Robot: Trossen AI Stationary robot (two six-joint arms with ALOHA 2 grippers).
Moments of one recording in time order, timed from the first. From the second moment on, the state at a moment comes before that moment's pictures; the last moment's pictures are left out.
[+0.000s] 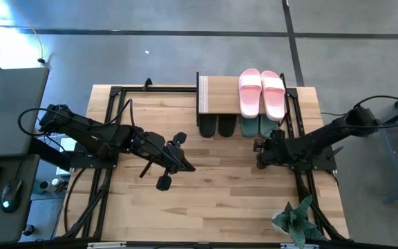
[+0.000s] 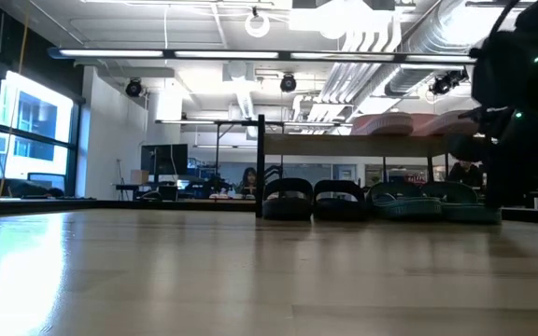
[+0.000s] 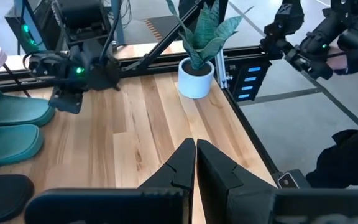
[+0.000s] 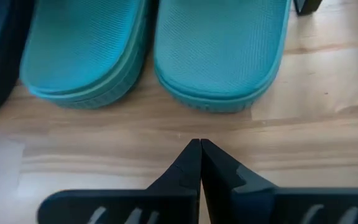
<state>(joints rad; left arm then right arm) -0.19 1.38 1.28 -0.36 -0.02 -0.05 0.25 1.22 0.44 -0.79 0.61 1.91</state>
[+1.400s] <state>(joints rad) -0.19 1.38 1.28 -0.36 -0.02 -0.03 0.08 1.35 0.52 -0.91 0.59 1.96</state>
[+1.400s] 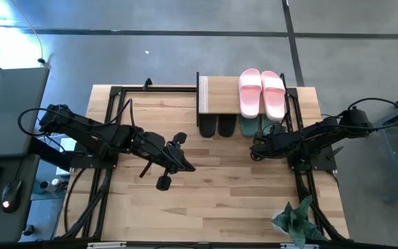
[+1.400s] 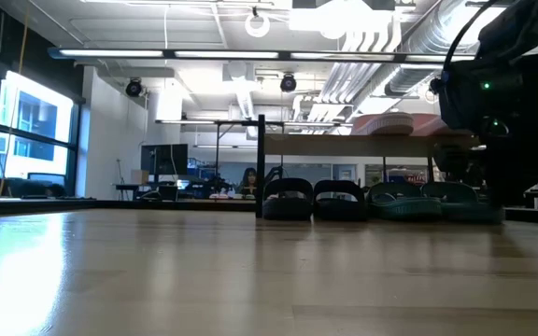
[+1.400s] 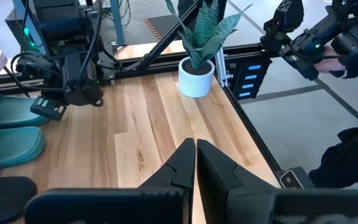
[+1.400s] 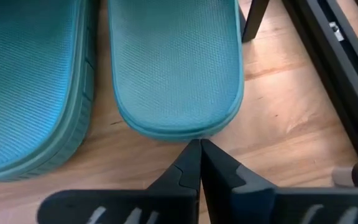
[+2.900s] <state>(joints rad) -0.19 1.38 1.28 -0.33 -0.02 -0.08 0.32 1.24 1.29 -0.91 0.20 0.76</state>
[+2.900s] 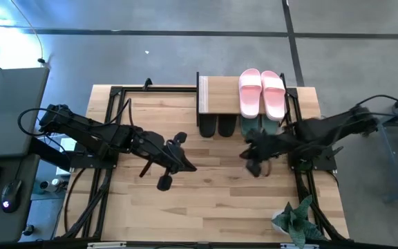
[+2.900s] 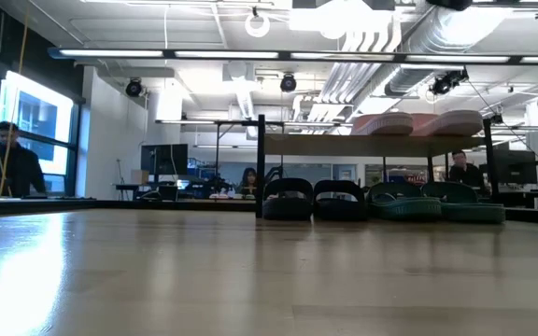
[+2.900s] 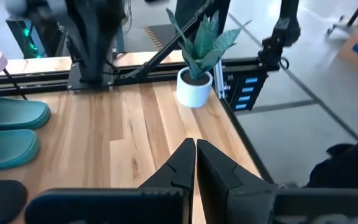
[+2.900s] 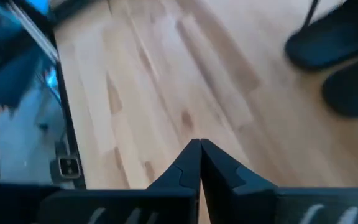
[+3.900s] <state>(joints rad) 0.10 1.29 1.28 0.11 0.28 -0.27 0.04 0.82 0.96 -0.05 -0.20 0.26</state>
